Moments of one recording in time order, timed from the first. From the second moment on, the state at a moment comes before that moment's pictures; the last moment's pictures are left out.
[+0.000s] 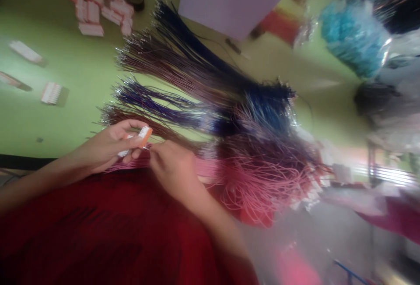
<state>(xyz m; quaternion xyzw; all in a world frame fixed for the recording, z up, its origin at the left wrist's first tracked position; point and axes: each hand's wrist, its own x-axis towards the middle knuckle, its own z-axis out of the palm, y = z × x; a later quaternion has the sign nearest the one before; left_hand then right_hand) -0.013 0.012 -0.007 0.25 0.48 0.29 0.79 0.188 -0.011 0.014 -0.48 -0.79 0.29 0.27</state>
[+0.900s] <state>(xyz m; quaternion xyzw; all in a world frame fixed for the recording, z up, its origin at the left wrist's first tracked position) -0.017 0.011 -0.002 0.31 0.54 0.30 0.72 0.192 0.005 0.002 -0.46 -0.81 0.27 0.23</state>
